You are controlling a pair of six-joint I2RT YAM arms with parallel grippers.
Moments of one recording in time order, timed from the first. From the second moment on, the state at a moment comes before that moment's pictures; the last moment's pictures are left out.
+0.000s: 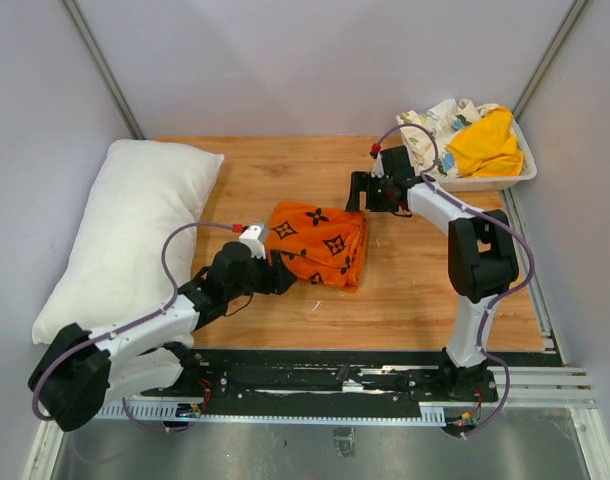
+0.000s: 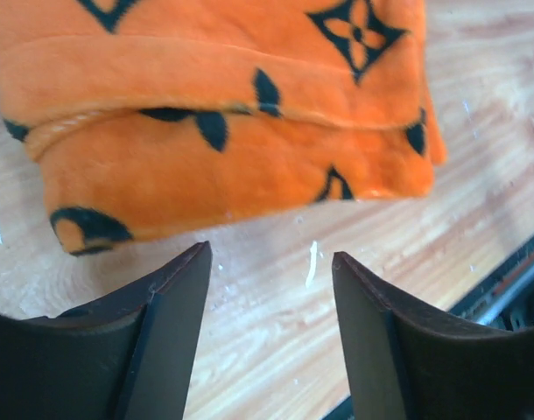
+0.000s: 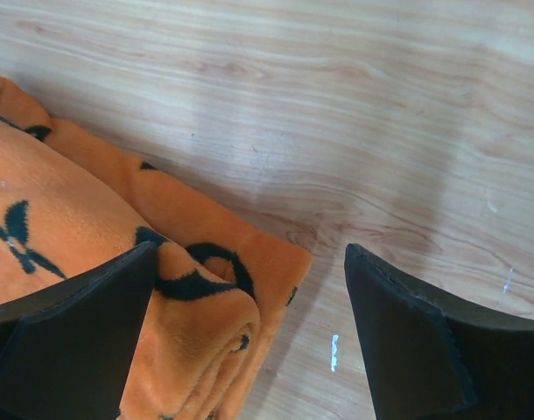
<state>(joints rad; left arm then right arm) -0.66 1.11 0.46 0.14 0.03 -0.55 0.29 1.93 1.41 -0.32 -0.23 0.25</state>
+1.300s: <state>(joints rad) -0.44 1.63 0.72 0.15 -0.06 -0.55 0.42 1.85 1.14 -0.23 -0.29 0.37</state>
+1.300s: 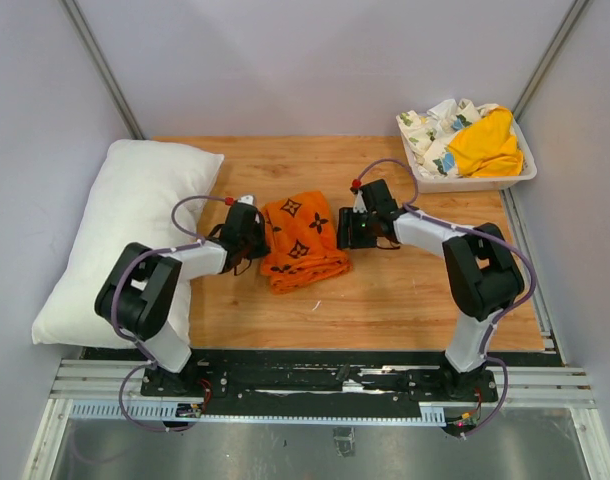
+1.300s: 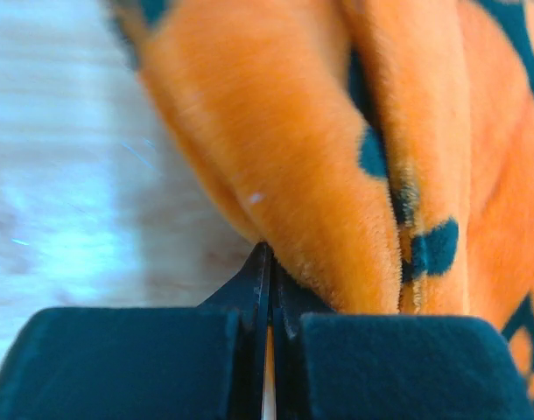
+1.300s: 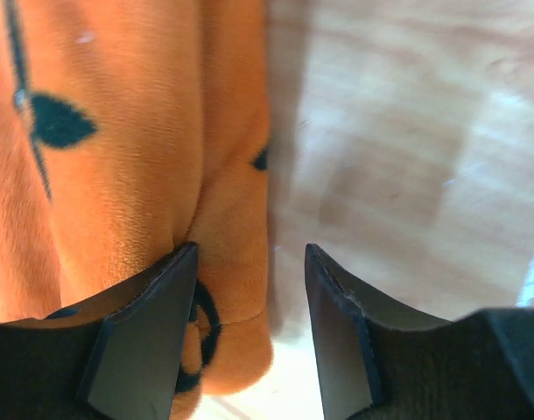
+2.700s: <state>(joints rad) -0.33 0.96 0.83 -0.20 -0.31 -0.44 0.64 2.02 1.41 -0.45 0.10 0.26</state>
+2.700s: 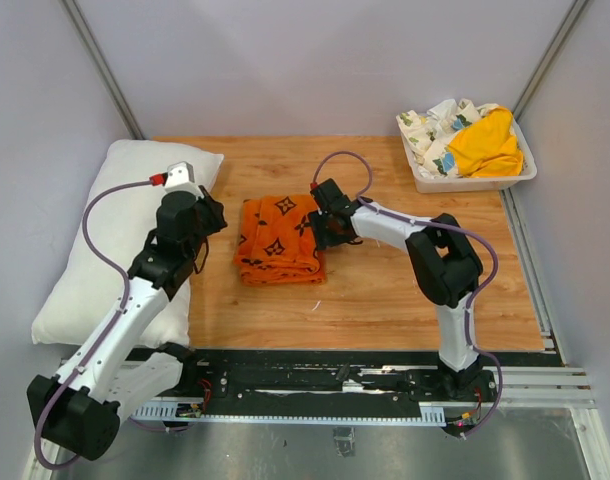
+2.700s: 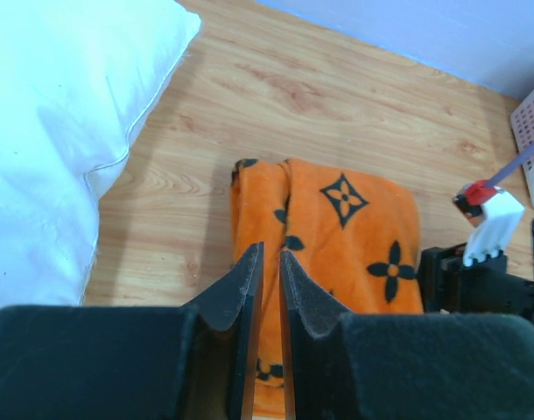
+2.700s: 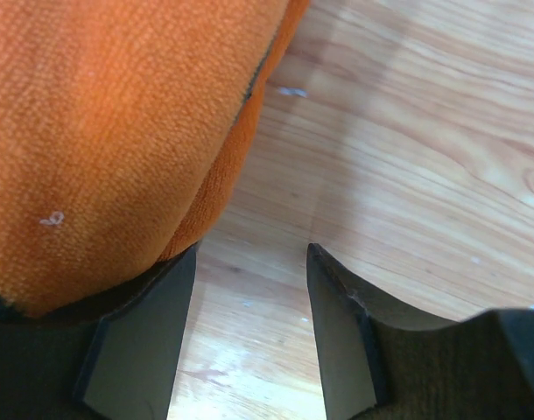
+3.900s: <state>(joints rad) -0.31 0.98 0.88 -0.24 -0.10 -0.41 0.77 1.73 1.28 -0.44 0.11 0.22</state>
